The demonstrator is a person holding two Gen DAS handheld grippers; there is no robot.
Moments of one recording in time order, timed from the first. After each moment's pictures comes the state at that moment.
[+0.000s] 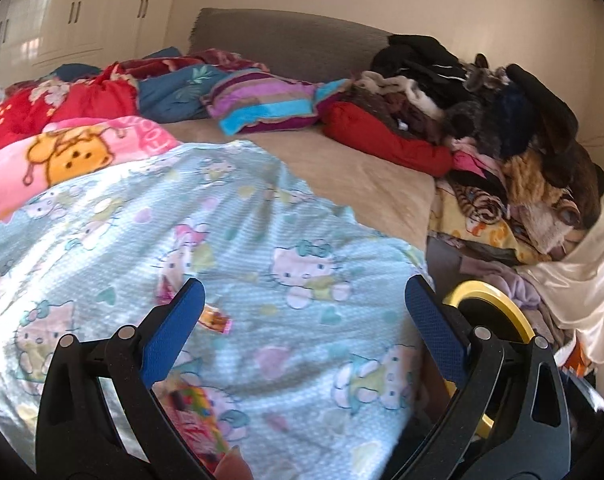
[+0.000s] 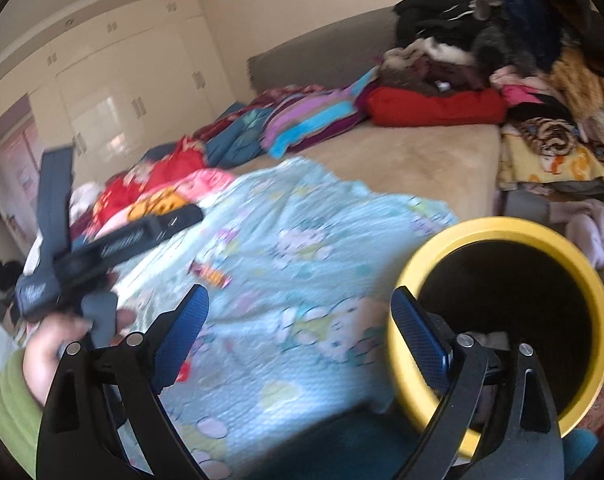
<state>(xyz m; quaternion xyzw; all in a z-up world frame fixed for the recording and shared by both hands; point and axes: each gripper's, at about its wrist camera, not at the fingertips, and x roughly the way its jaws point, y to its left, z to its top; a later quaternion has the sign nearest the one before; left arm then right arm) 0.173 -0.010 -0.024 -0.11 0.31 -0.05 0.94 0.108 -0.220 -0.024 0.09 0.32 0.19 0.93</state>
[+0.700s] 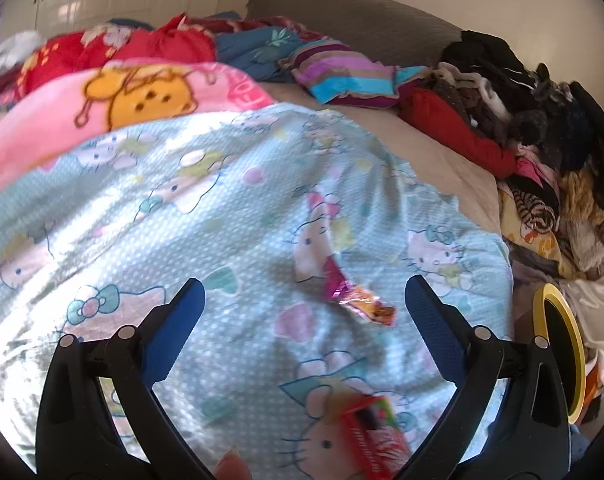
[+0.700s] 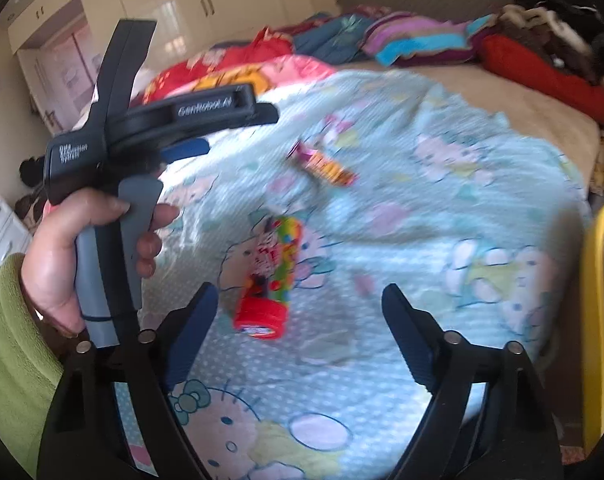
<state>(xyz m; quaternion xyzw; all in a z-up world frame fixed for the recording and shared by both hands) 0.190 0.118 -0.084 -0.15 0.36 0.02 0.92 0.120 -0.069 -0.097 -0.02 0.42 0.30 0.85</state>
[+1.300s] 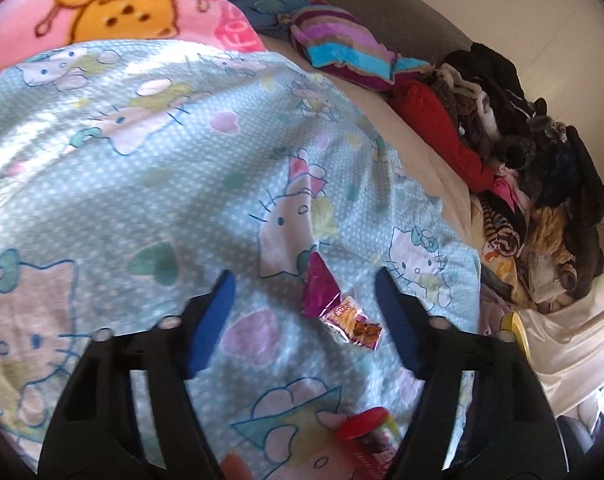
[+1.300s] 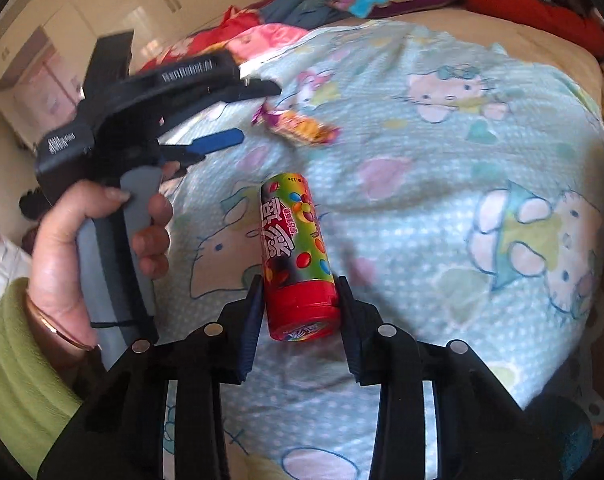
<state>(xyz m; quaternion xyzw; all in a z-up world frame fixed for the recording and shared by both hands) 0.234 0.120 -0.127 -0.26 0.40 -0.05 0.88 0.149 -0.078 -0.132 0.06 0.48 0.28 0.83</state>
